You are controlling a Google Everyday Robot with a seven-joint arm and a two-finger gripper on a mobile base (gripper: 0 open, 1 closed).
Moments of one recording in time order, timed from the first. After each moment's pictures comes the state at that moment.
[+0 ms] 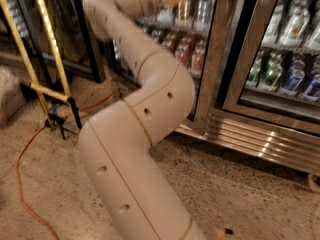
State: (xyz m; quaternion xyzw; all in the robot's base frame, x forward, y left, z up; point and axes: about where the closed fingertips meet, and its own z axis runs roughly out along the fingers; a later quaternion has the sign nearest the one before) arm 0.851 -0.091 1.017 0.37 0.53 -0.43 0.63
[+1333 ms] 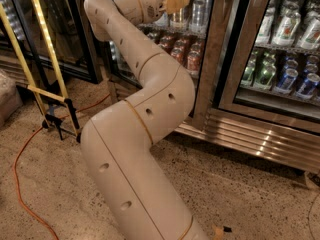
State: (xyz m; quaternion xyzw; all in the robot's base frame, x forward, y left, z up) arm 0.855 -0.104 0.995 0.38 0.55 -0.43 0.60
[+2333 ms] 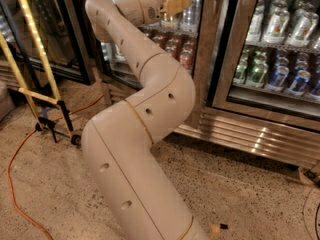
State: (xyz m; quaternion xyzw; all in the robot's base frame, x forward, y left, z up) arm 0.855 -0.104 0.995 0.38 0.55 -0.43 0.61
